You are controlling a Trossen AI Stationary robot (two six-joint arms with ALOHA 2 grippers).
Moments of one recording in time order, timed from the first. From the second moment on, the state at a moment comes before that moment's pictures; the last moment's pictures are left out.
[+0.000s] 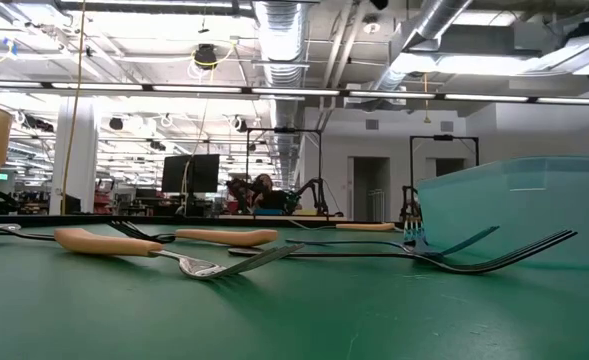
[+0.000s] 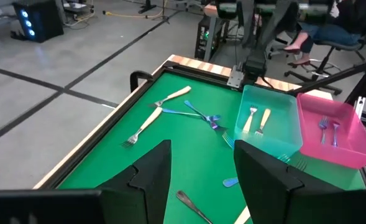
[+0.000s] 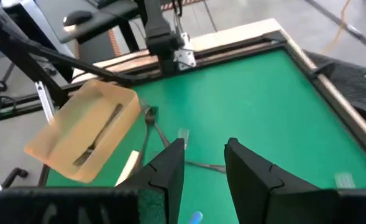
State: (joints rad) left arm -0.02 0.64 1.18 -0.91 -0.33 -0.24; right arm -0.07 1.46 1.61 -0.65 0.00 0.20
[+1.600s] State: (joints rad) left arm -0.02 0.65 1.18 -1.01 -0.51 -0.49; right arm 0.01 1.64 1.27 -0.46 -0.11 0.13
